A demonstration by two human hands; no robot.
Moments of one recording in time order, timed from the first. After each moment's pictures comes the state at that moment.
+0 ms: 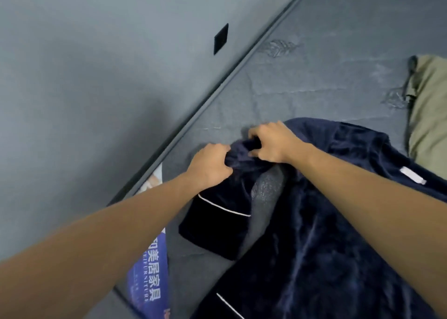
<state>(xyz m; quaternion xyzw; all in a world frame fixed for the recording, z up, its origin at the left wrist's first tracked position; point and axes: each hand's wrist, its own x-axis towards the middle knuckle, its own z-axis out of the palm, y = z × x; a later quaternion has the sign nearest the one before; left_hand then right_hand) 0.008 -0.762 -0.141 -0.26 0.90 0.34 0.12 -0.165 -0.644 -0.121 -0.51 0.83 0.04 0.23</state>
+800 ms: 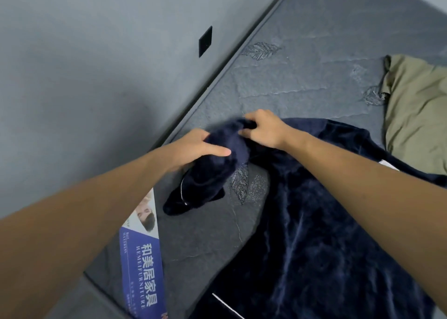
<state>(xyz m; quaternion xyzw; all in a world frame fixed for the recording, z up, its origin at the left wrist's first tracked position) -0.008 -0.805 -0.100 -0.25 0.68 0.67 0.18 -0.183 -0.654 -0.090 -0.38 0.86 -0.11 0.32</state>
